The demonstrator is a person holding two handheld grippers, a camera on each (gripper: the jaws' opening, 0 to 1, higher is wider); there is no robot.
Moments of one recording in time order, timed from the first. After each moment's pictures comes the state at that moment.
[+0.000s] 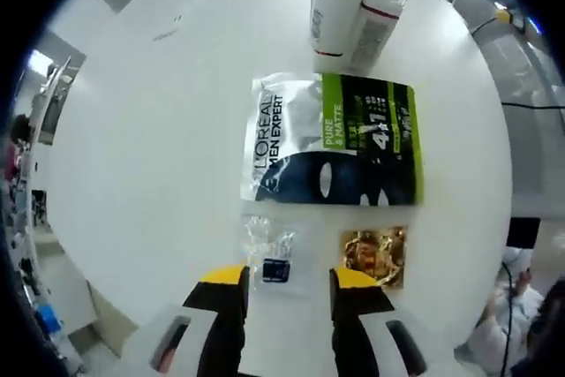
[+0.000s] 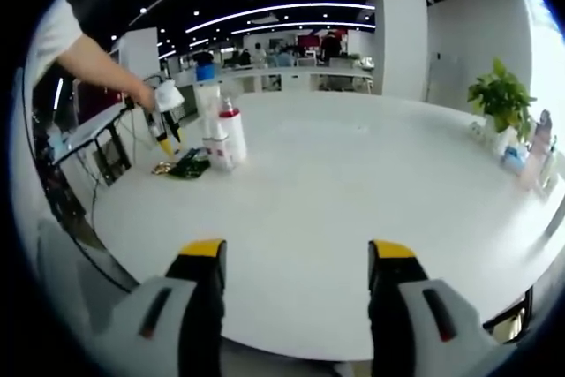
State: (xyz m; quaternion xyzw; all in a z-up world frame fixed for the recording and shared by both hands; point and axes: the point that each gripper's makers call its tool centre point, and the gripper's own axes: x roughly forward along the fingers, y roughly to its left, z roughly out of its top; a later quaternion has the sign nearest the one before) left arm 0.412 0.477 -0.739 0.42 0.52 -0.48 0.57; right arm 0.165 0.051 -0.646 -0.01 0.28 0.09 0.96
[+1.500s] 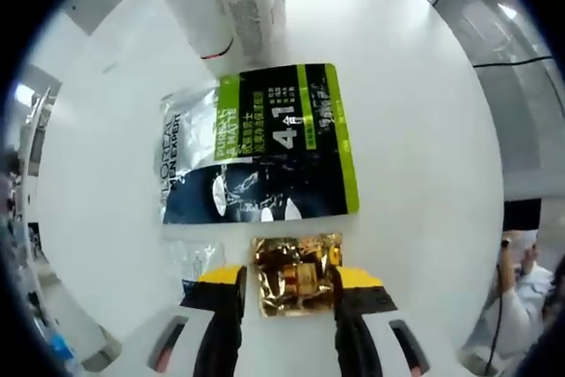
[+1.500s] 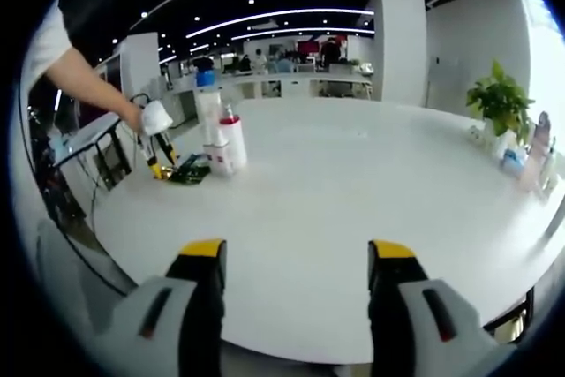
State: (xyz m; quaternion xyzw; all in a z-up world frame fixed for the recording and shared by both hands) left arm 0.368 0.462 -0.763 0.46 0.48 -0.51 0.54; right arm 0.166 0.050 -0.641 -0.01 0.26 0.09 0.96
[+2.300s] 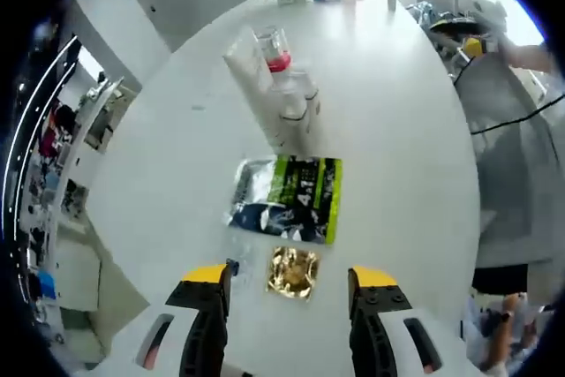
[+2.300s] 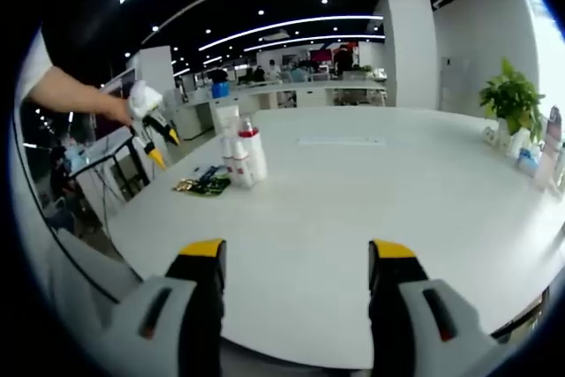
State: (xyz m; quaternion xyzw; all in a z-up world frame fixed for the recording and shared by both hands) left arm 0.337 0.448 -0.636 0.37 0.38 -0.44 0.73; right arm 0.163 0.072 -0.629 0.02 0.24 0.14 0.96
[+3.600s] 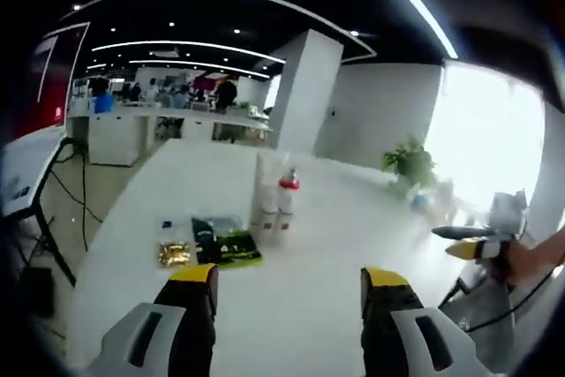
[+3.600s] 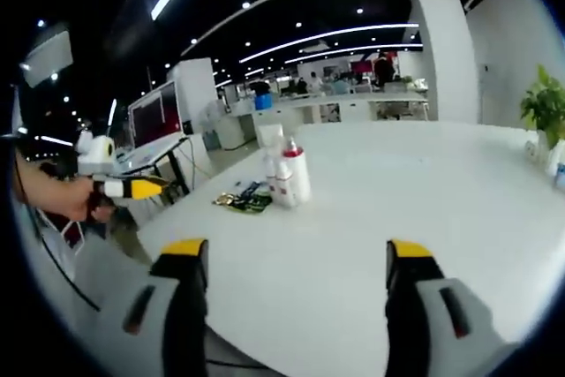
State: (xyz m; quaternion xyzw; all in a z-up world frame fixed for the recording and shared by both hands) left arm 0.188 0.371 -0.604 -0.10 0.20 -0.22 0.95; right arm 0.176 0.106 -0.607 0.03 0.20 0.25 0.95
